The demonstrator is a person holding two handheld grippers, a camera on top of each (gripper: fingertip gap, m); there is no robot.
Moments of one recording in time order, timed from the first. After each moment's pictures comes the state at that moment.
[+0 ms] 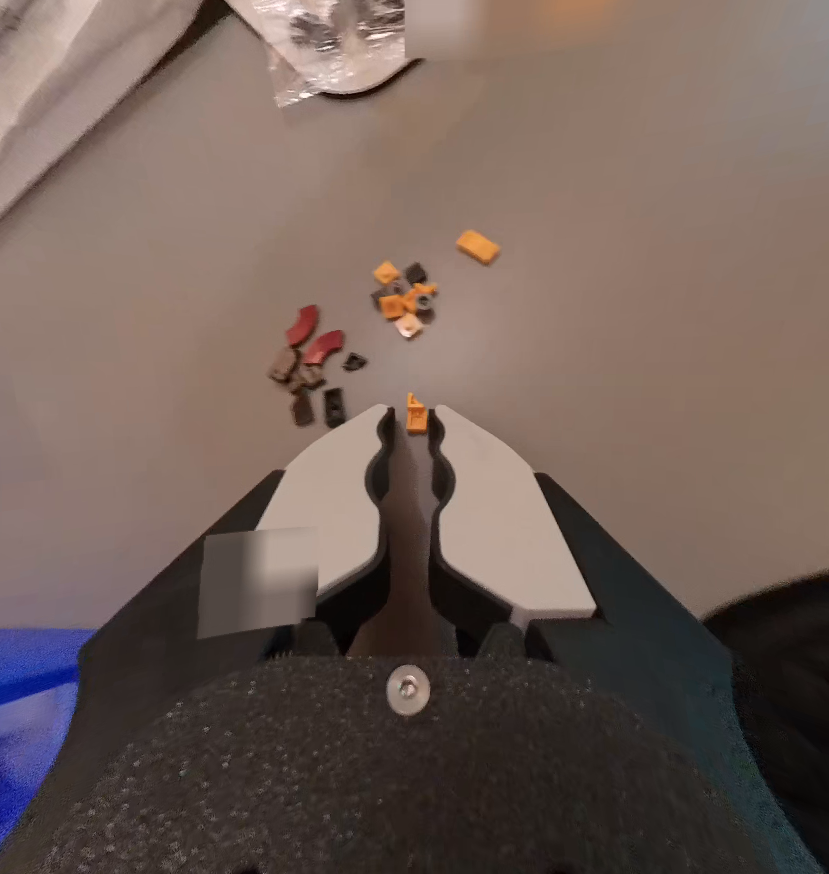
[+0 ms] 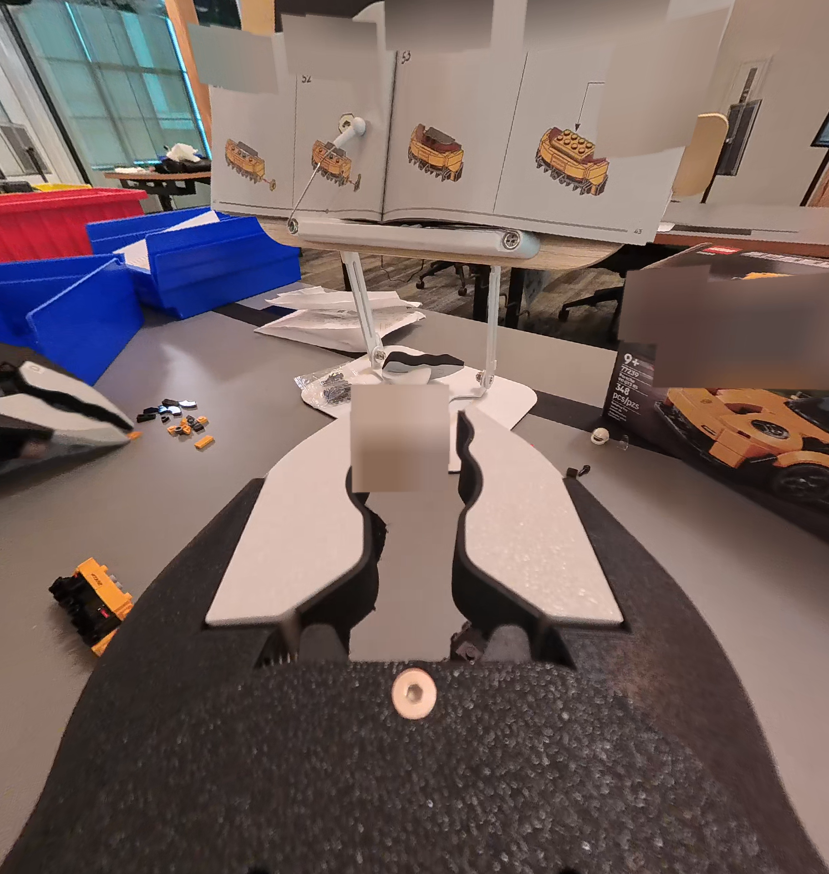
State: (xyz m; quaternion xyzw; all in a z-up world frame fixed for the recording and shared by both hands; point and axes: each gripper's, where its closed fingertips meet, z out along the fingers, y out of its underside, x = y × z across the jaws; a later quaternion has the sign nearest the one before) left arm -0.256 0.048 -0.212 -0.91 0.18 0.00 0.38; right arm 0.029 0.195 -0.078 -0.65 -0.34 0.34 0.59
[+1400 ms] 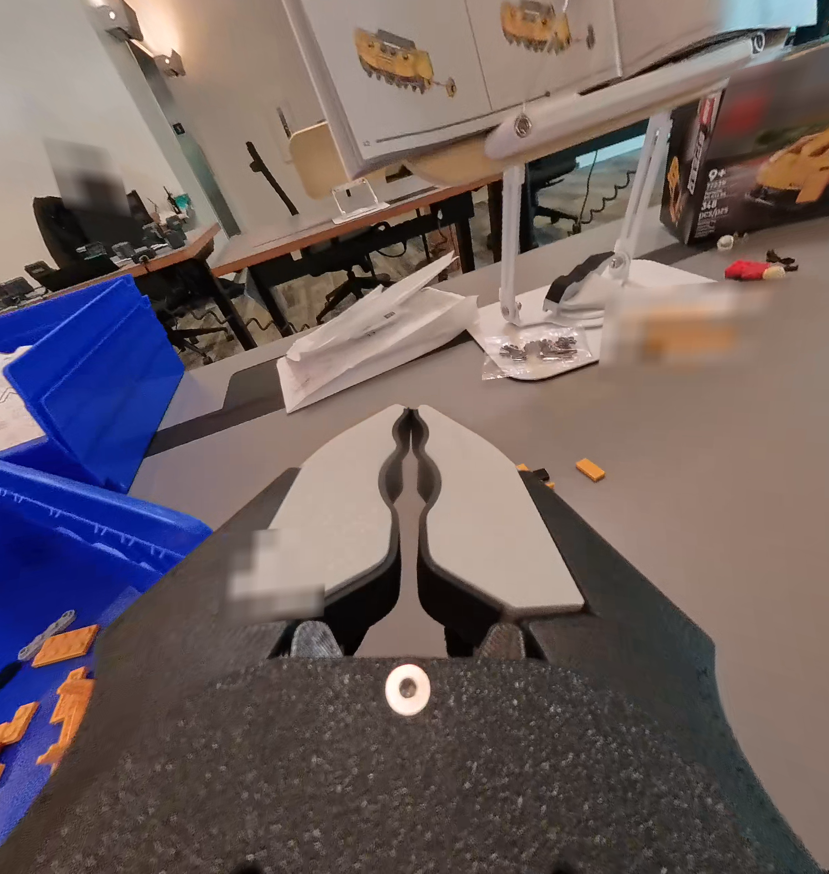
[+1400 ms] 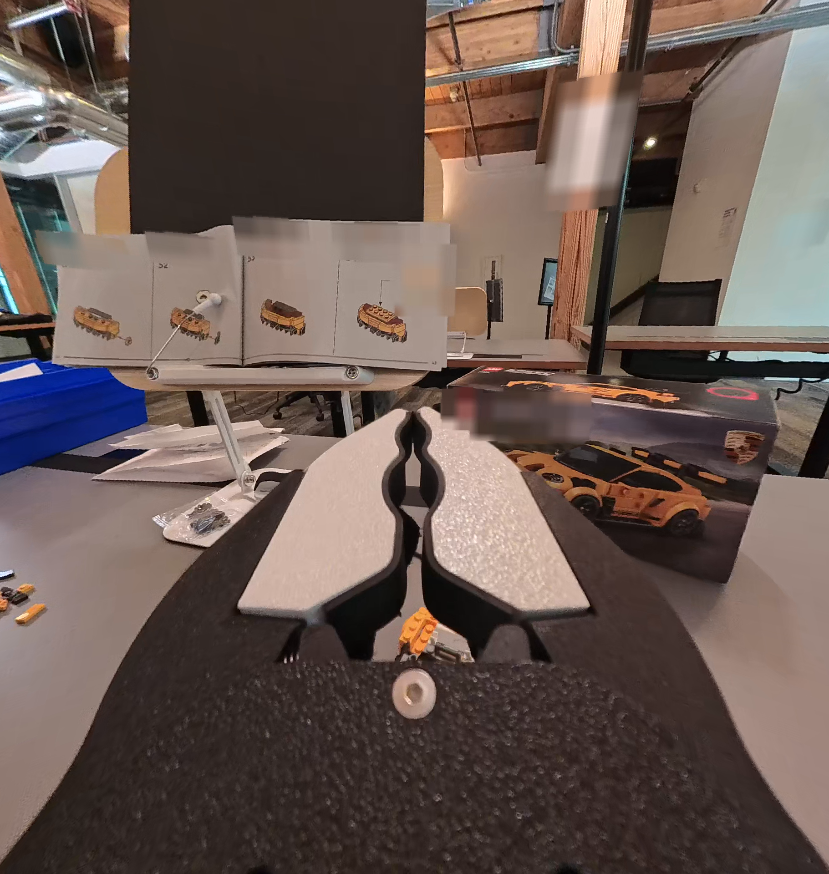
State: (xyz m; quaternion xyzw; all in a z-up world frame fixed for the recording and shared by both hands) left arm -0.287 0.056 -0.111 -0.75 0.04 0.13 0.65; right arm 0.088 0.215 -0.026 -0.60 -0.18 0.24 0.74
